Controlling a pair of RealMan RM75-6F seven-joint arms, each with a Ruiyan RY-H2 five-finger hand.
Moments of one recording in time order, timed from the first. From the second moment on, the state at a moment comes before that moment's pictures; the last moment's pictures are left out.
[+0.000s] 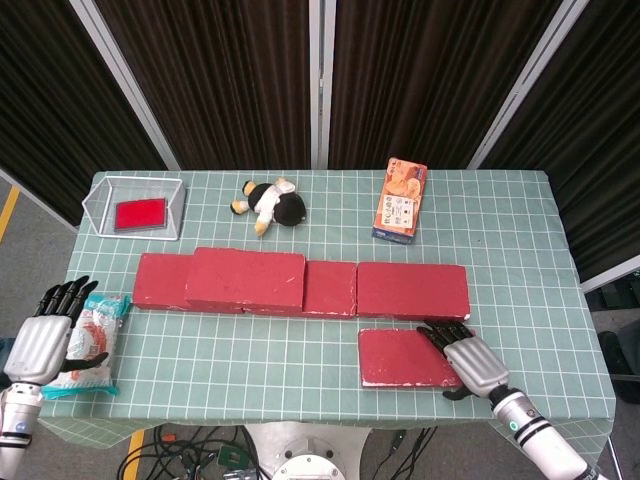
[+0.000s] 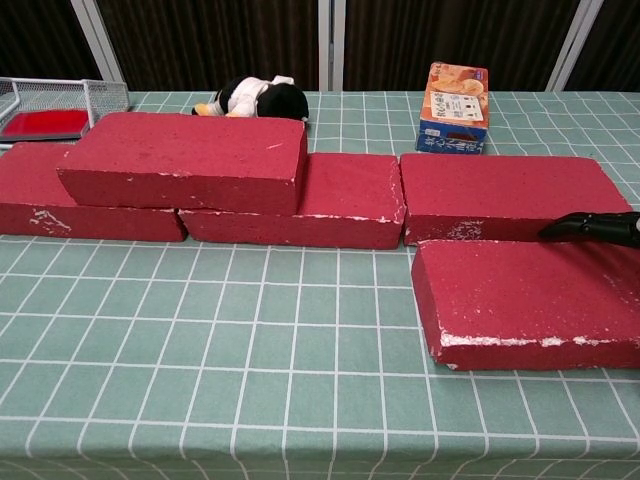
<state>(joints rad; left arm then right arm) -0.23 -1.05 0.08 -1.74 1.39 1.43 0.01 0.37 -1.14 -0.03 -1.82 -1.46 0.94 -0.18</state>
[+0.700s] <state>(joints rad) -0.19 -1.07 0.05 -1.70 1.41 1.38 -0.05 0.40 -1.20 -0.04 -1.78 -1.43 0.93 -0.18</state>
